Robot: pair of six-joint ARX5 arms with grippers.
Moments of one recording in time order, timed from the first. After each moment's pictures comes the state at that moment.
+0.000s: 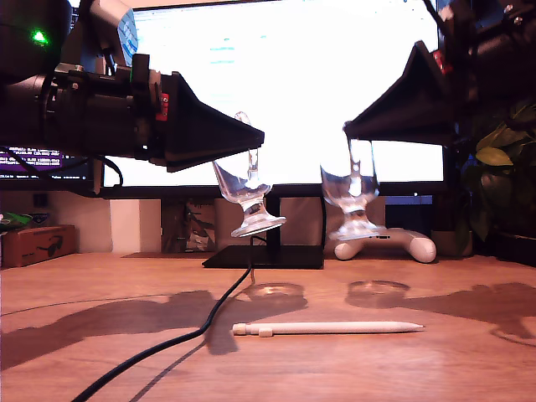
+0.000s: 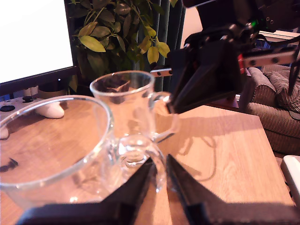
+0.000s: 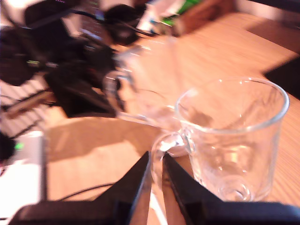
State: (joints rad) left arm -0.50 1.59 0.55 0.95 0.83 -0.08; right arm 0.24 1.32 0.71 0.04 -0.97 -0.21
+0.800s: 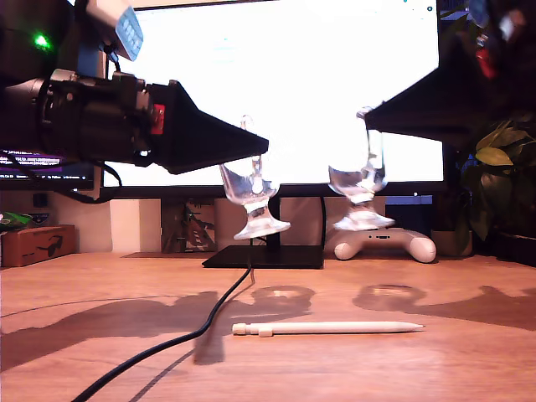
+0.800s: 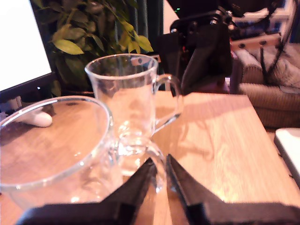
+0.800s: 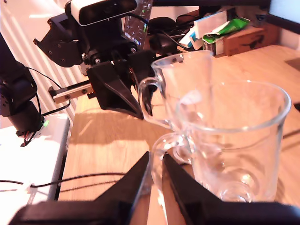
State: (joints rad) left arm -0.51 1.59 0.55 0.88 0.89 0.10; right arm 0.16 1.31 0.65 0.04 -1.17 -0.45
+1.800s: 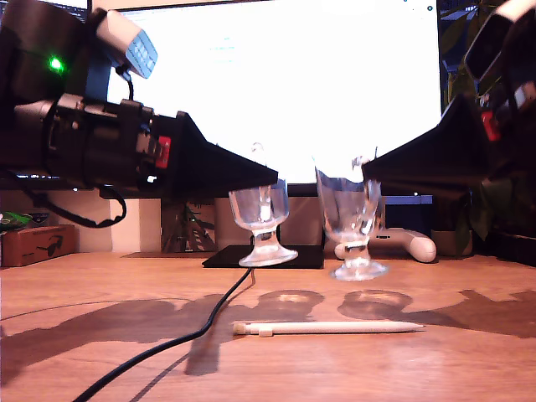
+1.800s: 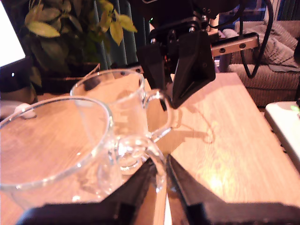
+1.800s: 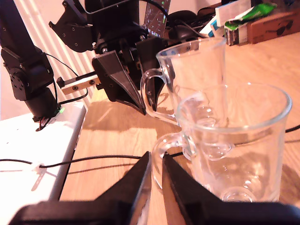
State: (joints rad) left arm -0.54 1.64 0.55 0.84 0.90 0.22; right arm 0.16 1.50 0.60 0.20 -1.28 -0.52
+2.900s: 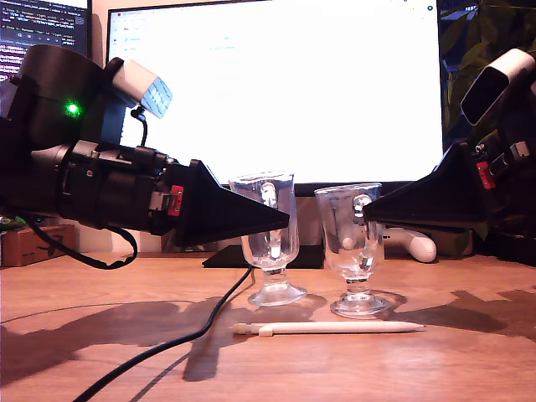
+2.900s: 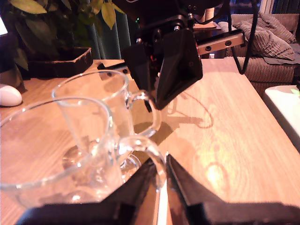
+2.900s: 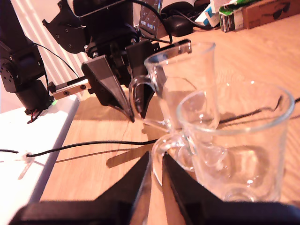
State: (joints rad) left arm -0.56 1.78 0.55 0.94 0.90 0.24; right arm 0.14 1.64 0.60 0.28 -1.29 -0.55
